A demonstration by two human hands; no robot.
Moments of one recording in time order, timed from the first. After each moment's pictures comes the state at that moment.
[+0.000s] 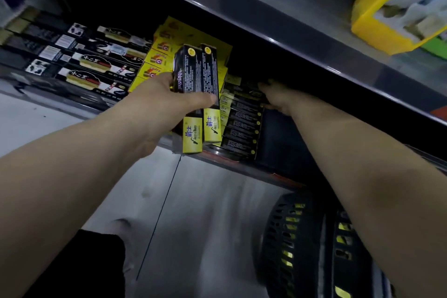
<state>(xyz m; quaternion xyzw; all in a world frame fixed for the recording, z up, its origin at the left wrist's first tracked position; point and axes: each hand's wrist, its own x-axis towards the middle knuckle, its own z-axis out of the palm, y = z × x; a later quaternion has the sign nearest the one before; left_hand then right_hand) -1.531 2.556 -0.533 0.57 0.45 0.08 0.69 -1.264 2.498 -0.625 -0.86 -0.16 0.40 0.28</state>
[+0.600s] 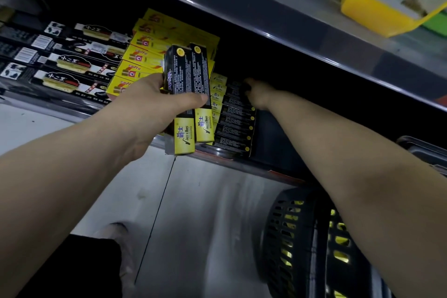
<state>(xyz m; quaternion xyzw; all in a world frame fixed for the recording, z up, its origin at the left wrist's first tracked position) -1.512 2.553 -0.546 0.57 0.46 0.08 0.68 -1.254 2.502 -0.664 -0.89 -0.34 0.31 0.01</state>
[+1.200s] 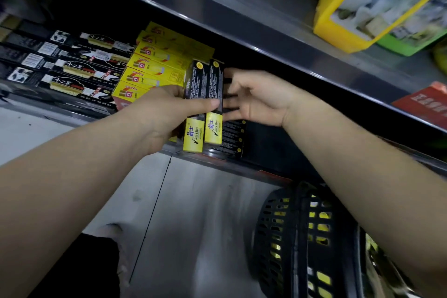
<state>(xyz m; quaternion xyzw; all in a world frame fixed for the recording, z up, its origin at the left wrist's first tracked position) -1.507 2.539 -0.532 0.50 0.44 0.06 0.74 -1.352 2.471 -0.515 -0.60 -0.19 0.64 0.43</state>
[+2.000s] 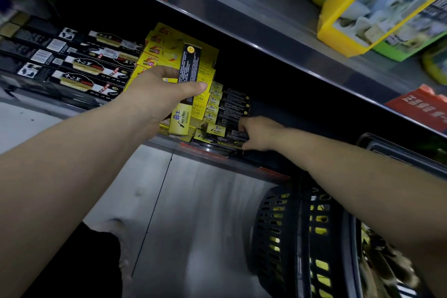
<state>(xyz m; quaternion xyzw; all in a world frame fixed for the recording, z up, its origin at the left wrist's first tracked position) -1.524 2.563 -0.535 0.54 0.48 0.12 0.68 -1.334 2.433 -0.592 -0.80 -0.50 0.28 -0.18</state>
